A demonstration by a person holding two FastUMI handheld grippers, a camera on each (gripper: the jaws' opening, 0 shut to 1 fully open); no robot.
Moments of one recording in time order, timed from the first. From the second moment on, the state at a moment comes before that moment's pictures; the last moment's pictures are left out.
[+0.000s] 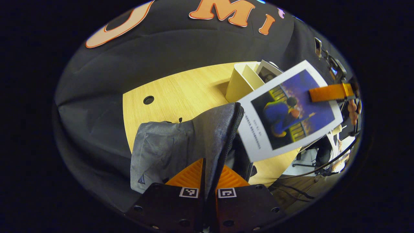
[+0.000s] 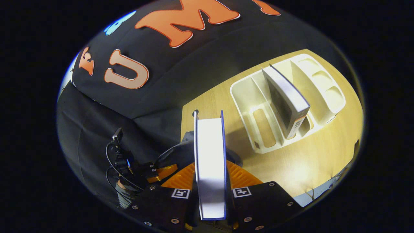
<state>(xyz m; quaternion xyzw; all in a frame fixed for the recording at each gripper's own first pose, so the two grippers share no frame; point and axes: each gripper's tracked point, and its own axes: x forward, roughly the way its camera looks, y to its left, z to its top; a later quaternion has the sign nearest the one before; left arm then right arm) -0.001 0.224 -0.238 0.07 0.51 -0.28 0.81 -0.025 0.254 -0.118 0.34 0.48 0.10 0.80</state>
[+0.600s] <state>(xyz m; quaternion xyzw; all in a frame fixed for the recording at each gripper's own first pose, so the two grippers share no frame) -0.002 0.204 -0.229 0.03 0.51 -0.27 0.82 -0.034 0.315 -0.190 0.45 0.48 0.12 0.75</state>
